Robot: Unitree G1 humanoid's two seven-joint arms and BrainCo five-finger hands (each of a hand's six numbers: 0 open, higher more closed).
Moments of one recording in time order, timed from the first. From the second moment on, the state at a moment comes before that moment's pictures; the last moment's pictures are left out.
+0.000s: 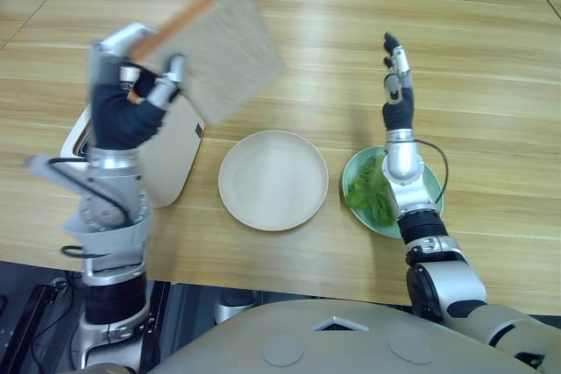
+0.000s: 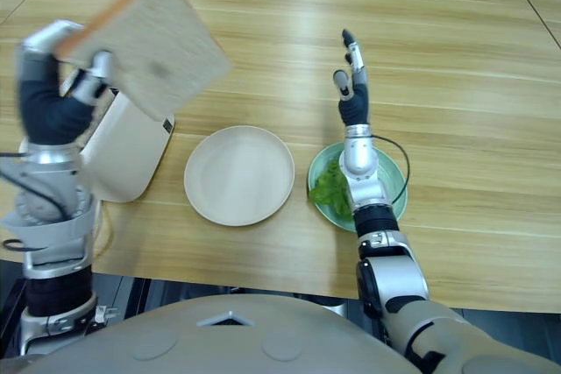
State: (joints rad) left arm 0.01 0.34 0.09 -0.46 0.15 -0.30 -0.02; right arm -0.38 -0.15 -0.02 0.52 -0.25 -0.66 -0.25
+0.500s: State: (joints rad) left arm -0.02 0.41 -0.18 -0.11 0.15 -0.27 -0.34; right arm -0.32 -0.38 -0.08 0.22 -0.38 -0.57 -0.25
